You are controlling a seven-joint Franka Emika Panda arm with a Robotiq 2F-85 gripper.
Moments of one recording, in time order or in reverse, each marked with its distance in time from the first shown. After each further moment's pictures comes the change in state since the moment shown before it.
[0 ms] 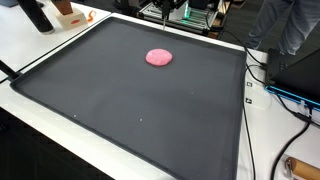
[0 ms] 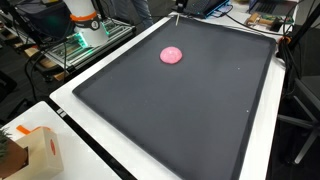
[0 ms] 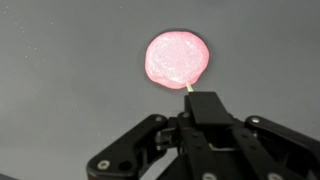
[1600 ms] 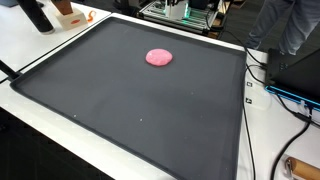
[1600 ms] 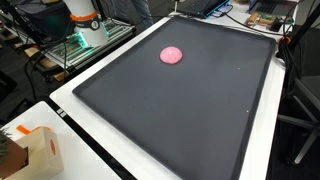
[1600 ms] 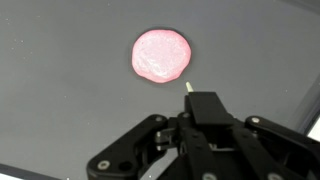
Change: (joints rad) arm -0.008 -0.150 -0.007 -0.091 0.110 0.032 -0.110
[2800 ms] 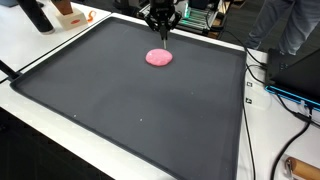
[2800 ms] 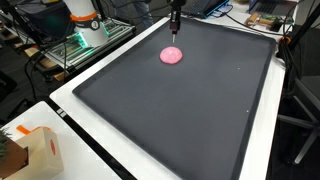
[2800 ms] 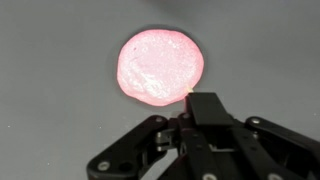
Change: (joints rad) arm -0.032 0.188 -0.042 -0.133 0.137 0.309 -0.225
